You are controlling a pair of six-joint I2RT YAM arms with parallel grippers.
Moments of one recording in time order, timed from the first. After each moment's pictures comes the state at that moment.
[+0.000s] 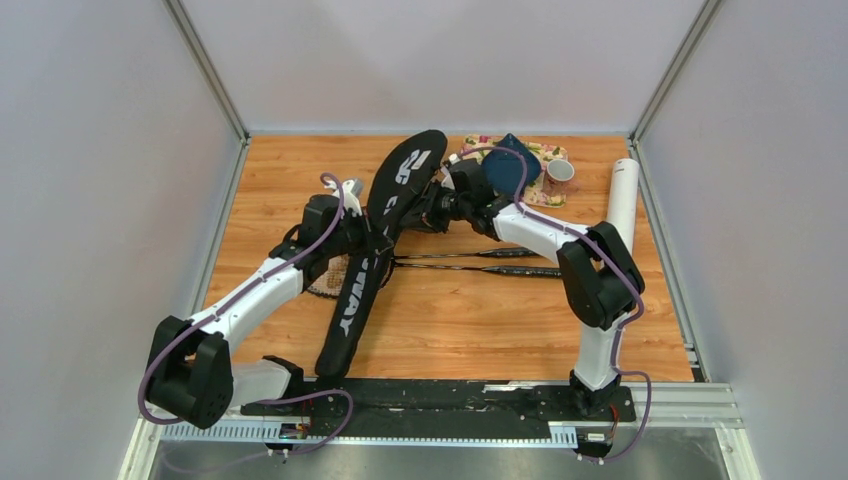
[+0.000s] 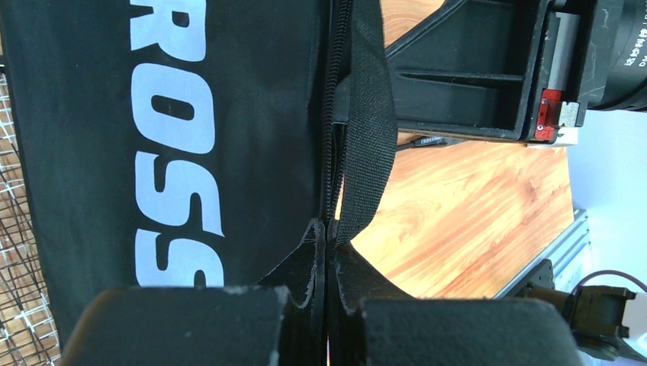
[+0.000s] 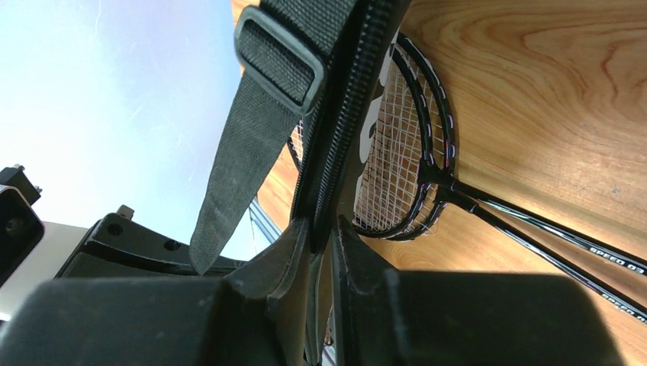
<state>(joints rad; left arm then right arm) -0.40 1.23 0.76 -0.08 0.31 -0.55 0.60 1.89 1.32 0.01 -0.49 1.06</state>
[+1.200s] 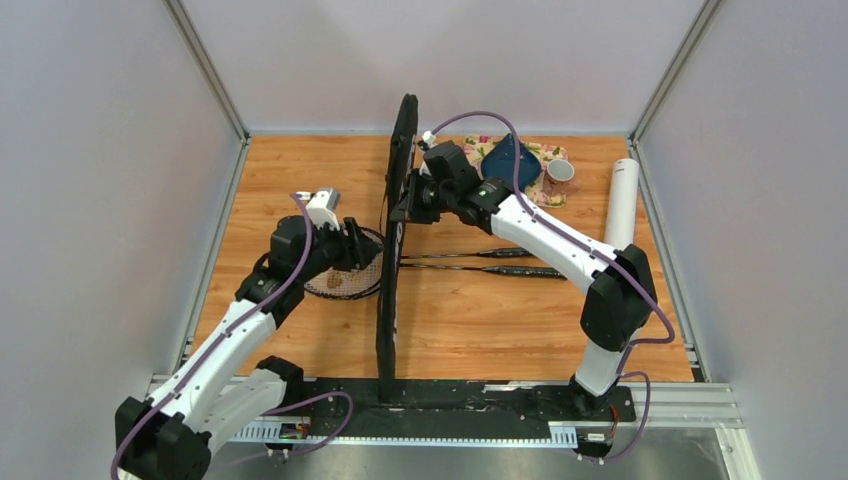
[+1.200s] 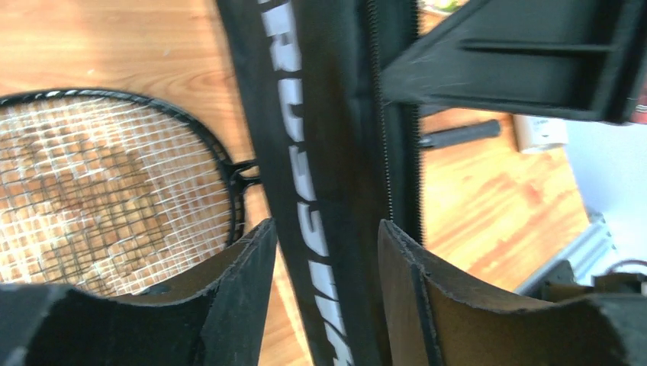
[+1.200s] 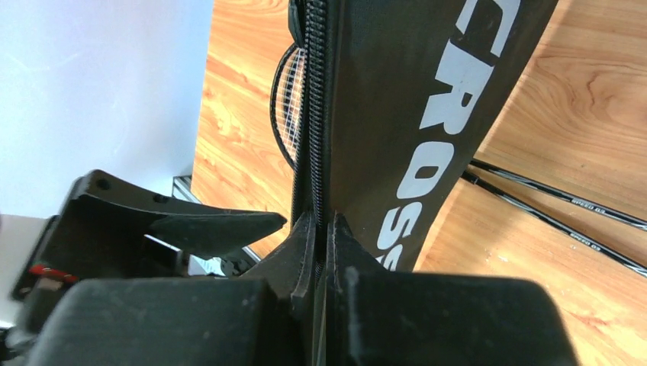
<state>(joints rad) -0.39 0.91 0.67 -0.19 0.21 -0.47 0.74 1.78 1.59 -0.42 -0.22 0.79</state>
